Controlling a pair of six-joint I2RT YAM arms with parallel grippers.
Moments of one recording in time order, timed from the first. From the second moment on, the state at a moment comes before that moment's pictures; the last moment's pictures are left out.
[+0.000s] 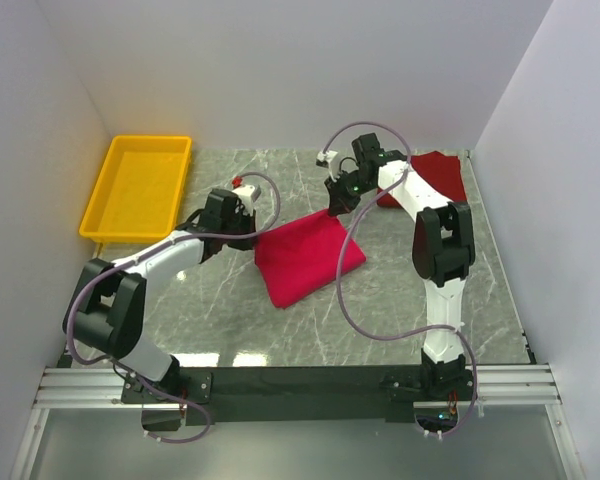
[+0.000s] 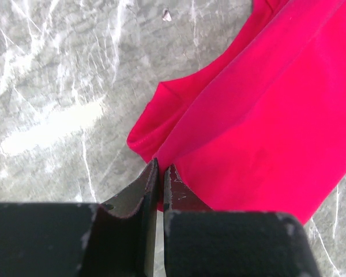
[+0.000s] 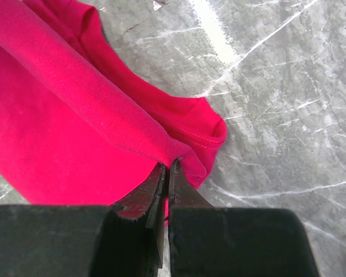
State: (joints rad) left arm -0.41 1.54 0.93 -0.12 0.15 -0.18; right arm 0.29 2.14 1.83 -0.82 -0.62 -0.56
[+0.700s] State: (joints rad) left arm -0.40 1.65 1.03 -0.14 0.16 -0.18; right arm 0.30 2.15 1.83 -0.74 -0.53 -0.46
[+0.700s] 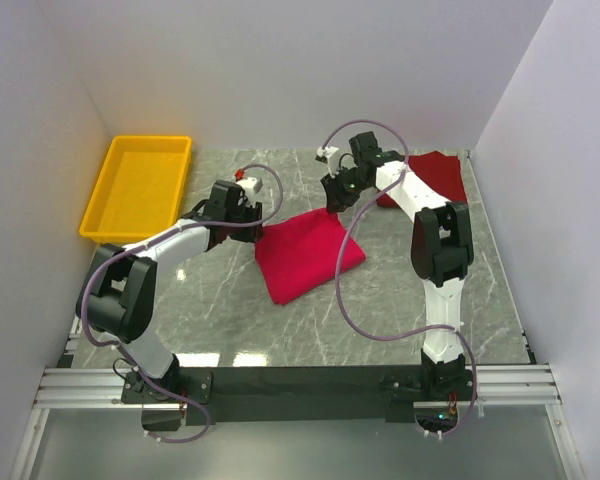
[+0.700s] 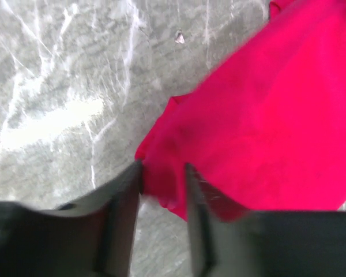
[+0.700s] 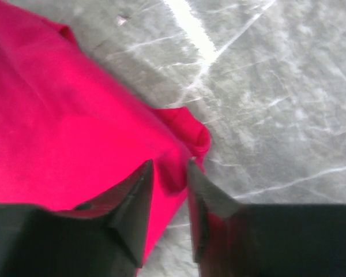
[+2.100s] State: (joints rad) left arm -0.38 1.67 0.85 0.20 0.29 -0.81; right arm 0.18 2.03 1.30 -0.72 -0.94 -0.27
